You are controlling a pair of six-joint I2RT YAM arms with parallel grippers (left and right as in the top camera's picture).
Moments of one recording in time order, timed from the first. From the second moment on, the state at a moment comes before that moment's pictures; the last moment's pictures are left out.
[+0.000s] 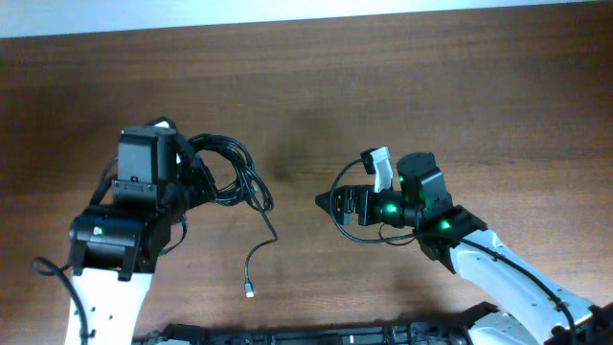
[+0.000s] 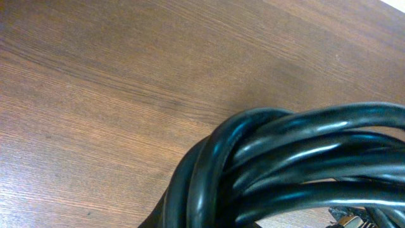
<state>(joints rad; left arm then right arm) -0.18 1.09 1.22 -1.06 -0.05 -0.50 0.41 1.26 0.53 0.08 -0.65 0.64</state>
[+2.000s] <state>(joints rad) -0.18 1.22 1.22 -1.14 0.42 0.18 0.48 1.26 0.52 0.66 -0.99 0.70</state>
